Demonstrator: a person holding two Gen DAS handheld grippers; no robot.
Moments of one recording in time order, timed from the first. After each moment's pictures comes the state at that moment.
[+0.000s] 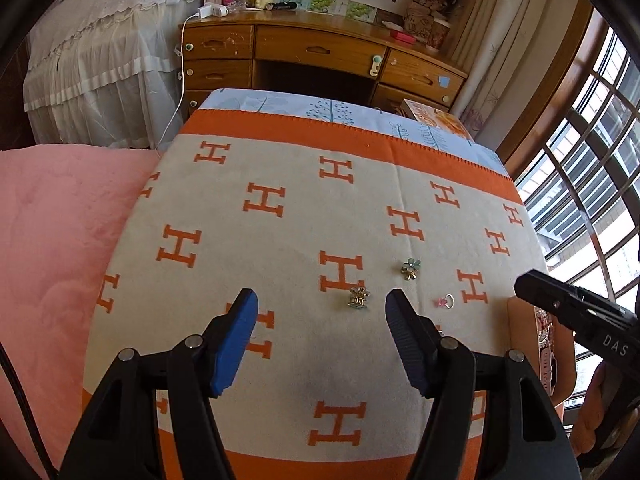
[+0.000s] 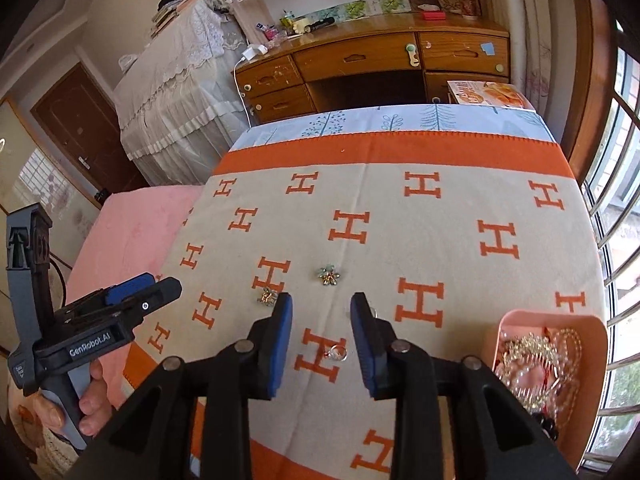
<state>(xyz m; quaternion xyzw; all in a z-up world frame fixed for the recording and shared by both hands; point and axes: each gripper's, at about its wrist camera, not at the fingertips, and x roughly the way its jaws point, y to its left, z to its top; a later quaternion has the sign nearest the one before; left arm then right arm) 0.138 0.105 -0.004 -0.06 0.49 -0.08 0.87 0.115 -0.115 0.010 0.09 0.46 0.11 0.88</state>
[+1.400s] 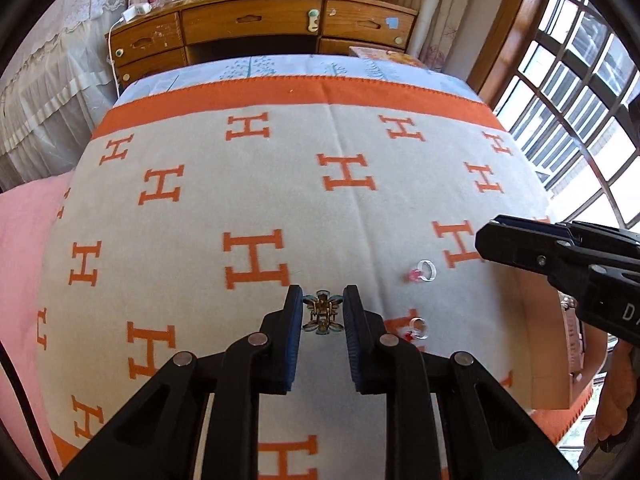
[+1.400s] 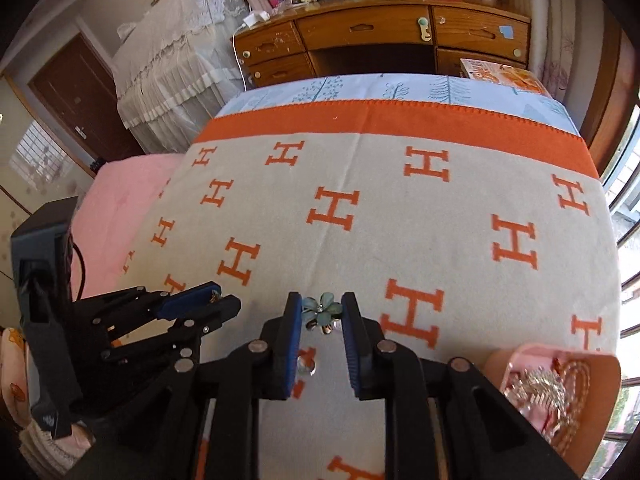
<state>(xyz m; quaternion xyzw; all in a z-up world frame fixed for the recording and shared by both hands) 0.150 0.018 -0.051 0.03 0.51 -0.16 0.84 0.132 -0.136 -0.023 0.08 0.49 0.13 0.86</state>
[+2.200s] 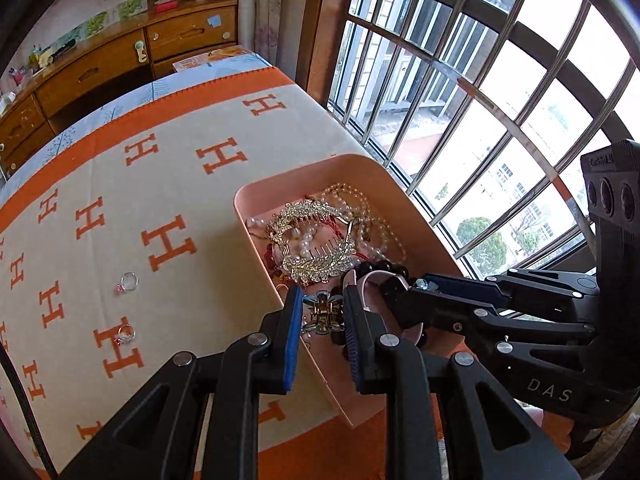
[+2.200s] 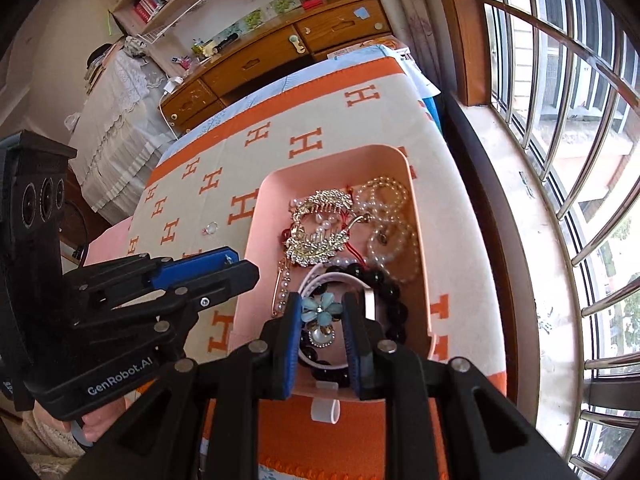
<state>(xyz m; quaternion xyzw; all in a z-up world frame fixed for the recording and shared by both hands) 0.060 -0.175 -0.035 0.12 0.50 -0.33 0.79 -0.017 -0.278 -0.042 0.21 0.46 0.01 0.86</state>
